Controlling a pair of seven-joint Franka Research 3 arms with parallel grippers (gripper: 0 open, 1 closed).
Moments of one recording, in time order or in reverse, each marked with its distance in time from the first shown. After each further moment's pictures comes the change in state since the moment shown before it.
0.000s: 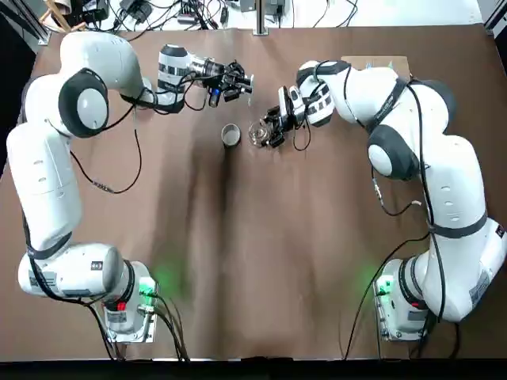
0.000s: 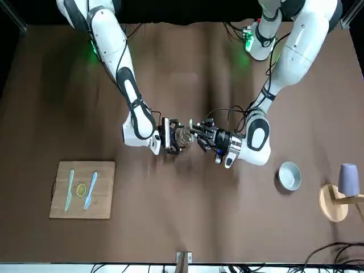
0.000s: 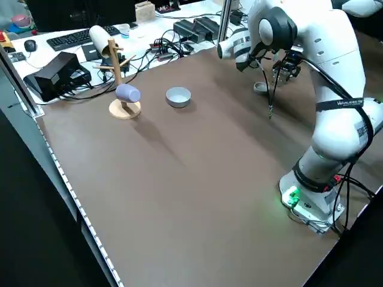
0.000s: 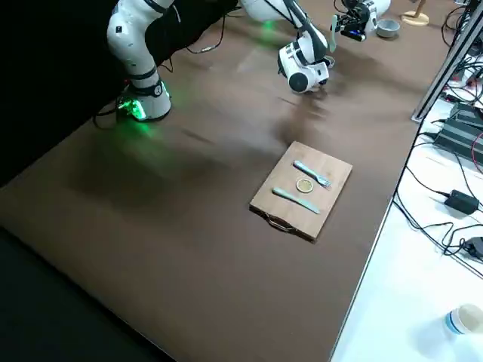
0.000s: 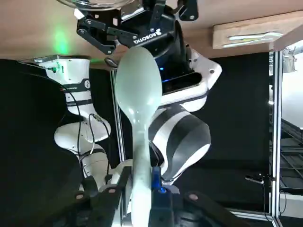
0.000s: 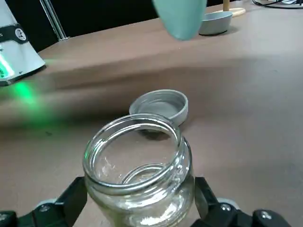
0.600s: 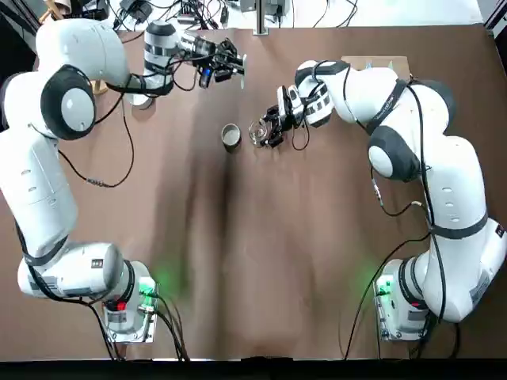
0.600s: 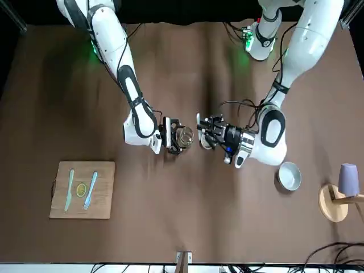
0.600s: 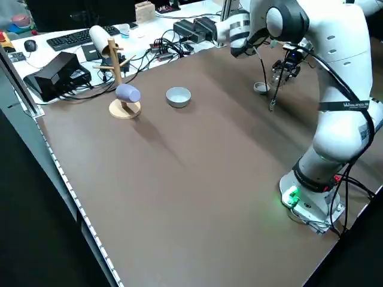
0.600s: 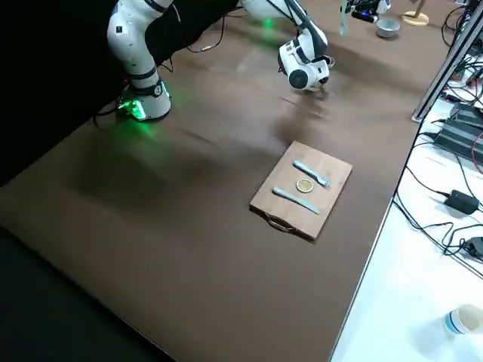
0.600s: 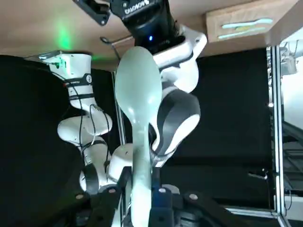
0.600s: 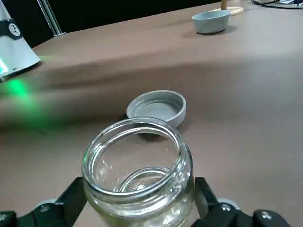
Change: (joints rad) left arm 0.034 -0.111 0.000 0.005 0.042 -0.023 -0.103; right arm 0.010 -0.010 0.005 0.000 0.000 0.038 0.000
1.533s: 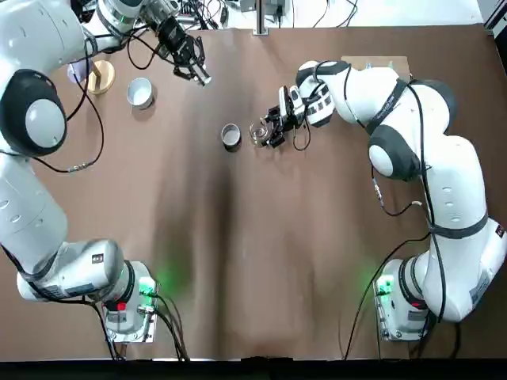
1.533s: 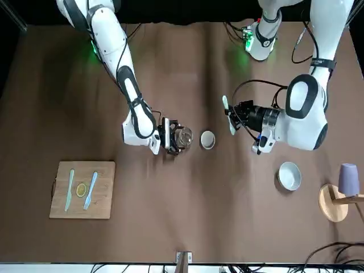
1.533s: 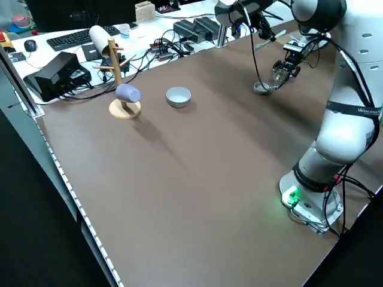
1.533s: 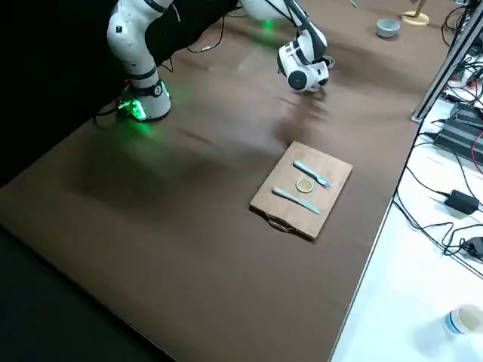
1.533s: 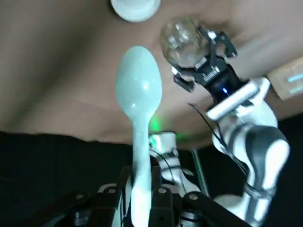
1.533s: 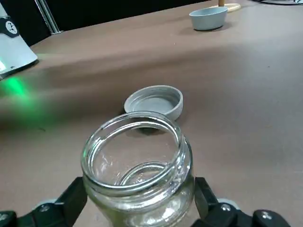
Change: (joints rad) left arm 0.112 -0.261 0.002 0.003 0.557 -0.164 -0.044; right arm -0.005 -0.001 -0.003 -0.009 0.000 0.004 0.000
